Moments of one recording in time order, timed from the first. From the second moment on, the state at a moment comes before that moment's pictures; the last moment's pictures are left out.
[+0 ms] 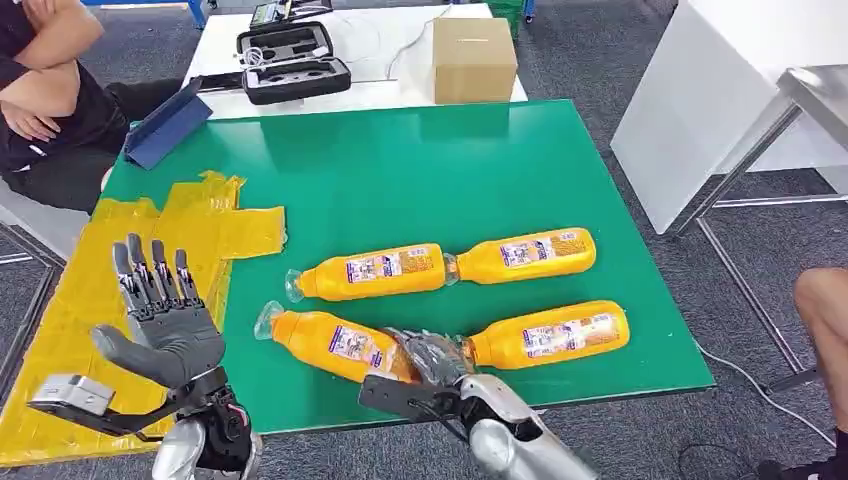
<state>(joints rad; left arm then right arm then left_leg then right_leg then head) 0.03 -0.22 -0.15 -1.63 0.38 0.29 -0.57 -0.20 -0.03 0.79 -1.27 0.55 -0.07 0.09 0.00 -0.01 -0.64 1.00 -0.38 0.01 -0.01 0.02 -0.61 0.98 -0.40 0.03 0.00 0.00</state>
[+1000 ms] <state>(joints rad) 0.04 -0.21 -0.14 -1.57 0.45 0.03 -0.32 -0.14 -0.04 0.64 -1.51 0.51 -0.12 -0.01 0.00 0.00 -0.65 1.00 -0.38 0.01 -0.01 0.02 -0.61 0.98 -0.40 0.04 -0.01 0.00</state>
